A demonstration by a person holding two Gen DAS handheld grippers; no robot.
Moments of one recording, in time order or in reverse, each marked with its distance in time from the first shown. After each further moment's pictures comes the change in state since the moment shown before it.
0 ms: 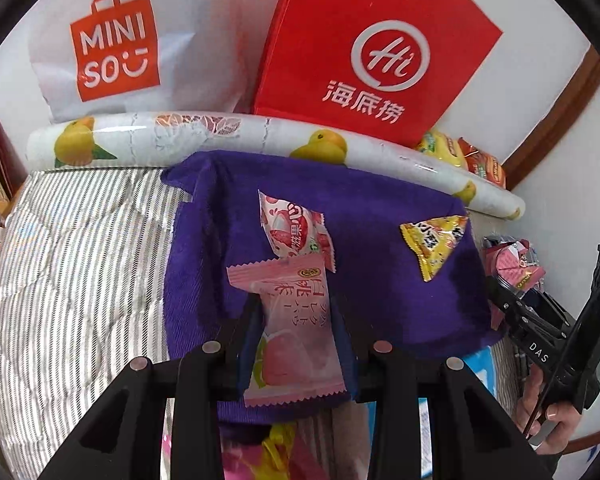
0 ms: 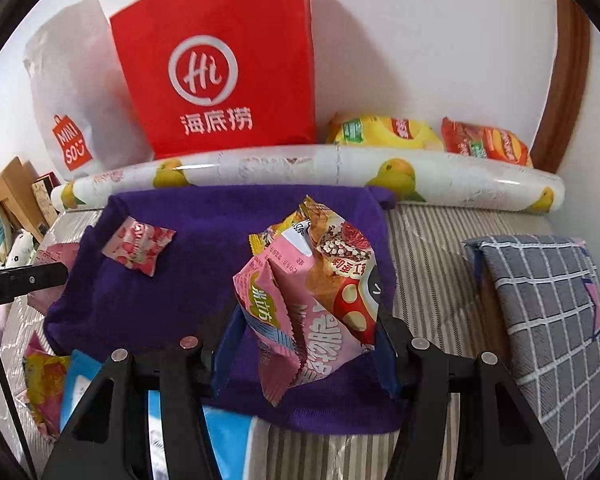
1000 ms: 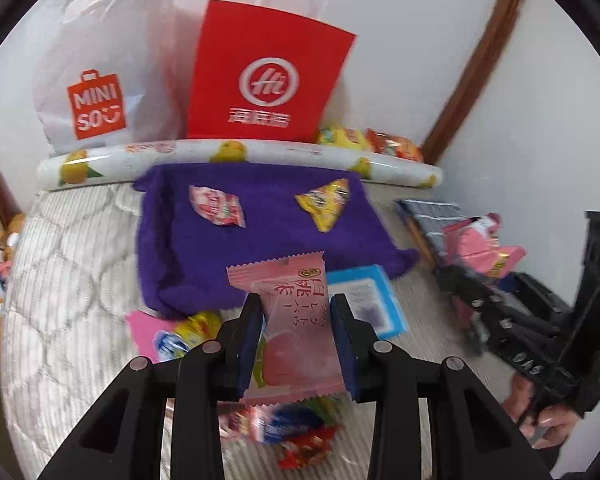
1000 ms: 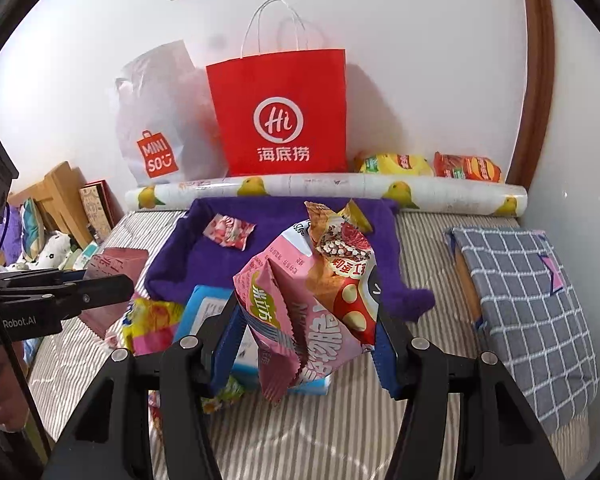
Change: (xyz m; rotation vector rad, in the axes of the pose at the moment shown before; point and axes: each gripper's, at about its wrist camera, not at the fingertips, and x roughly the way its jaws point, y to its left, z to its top) left arm -0.112 -0.059 -0.079 0.156 -0.106 -0.090; right arm -0.155 0.042 -0.052 -0.025 -0.133 0.039
